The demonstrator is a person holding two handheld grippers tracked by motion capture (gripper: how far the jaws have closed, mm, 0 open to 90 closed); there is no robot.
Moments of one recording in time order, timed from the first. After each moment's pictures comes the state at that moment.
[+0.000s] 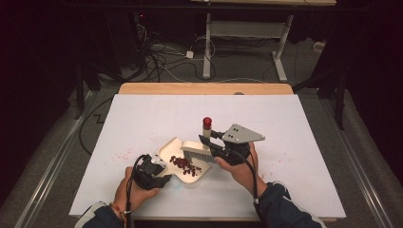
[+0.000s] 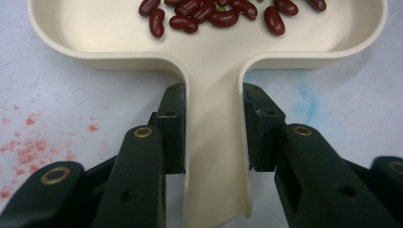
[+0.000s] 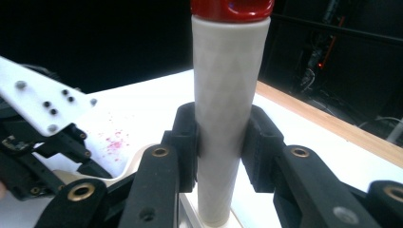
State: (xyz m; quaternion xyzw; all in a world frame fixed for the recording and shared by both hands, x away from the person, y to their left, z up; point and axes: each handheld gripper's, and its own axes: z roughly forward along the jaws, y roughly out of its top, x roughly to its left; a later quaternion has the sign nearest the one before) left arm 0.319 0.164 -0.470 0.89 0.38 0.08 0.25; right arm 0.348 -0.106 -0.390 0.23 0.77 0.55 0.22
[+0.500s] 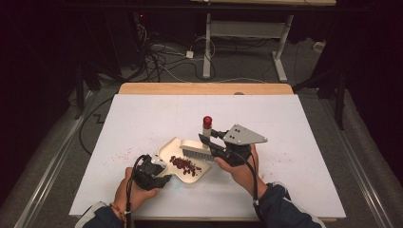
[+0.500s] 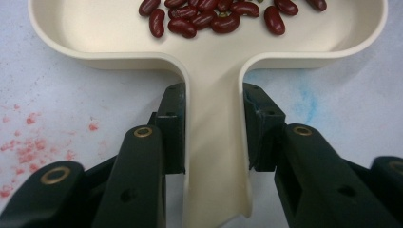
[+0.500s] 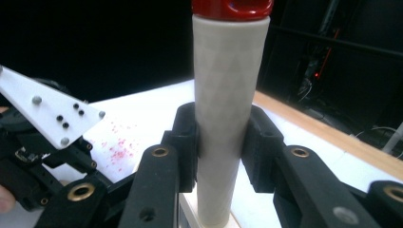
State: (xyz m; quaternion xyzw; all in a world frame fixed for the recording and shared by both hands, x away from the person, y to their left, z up) left arm 0.318 0.163 -0.470 0.89 0.38 0.08 0.25; right arm 0.341 -0.108 -0.382 0.23 0.76 0.56 0.24
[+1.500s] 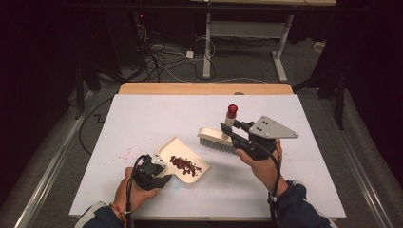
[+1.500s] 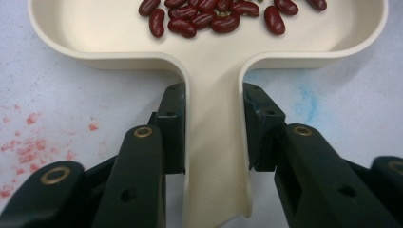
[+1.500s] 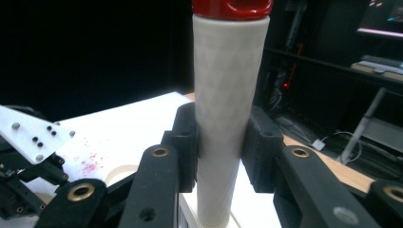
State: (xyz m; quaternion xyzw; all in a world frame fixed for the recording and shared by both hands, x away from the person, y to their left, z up) left arm 0.318 0.163 -0.470 0.88 0.39 0.08 0.25; right arm 0.336 -0.155 -0.347 0.25 0.73 0.57 0.28
